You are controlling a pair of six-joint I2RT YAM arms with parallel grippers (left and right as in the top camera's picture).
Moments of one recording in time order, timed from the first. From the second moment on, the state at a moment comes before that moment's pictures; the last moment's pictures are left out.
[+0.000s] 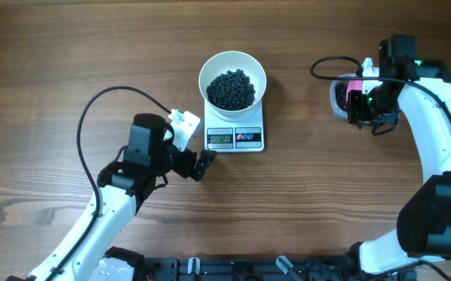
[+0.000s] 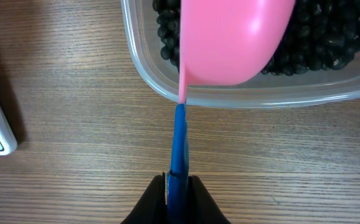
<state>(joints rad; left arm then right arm) -0.30 1.19 0.60 -0.25 0.36 0.13 -0.08 1.72 1.39 -1.13 -0.08 -0.02</state>
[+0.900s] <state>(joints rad) -0.30 1.19 0.60 -0.25 0.36 0.13 -0.12 1.82 1.39 -1.09 0.07 -0.09</state>
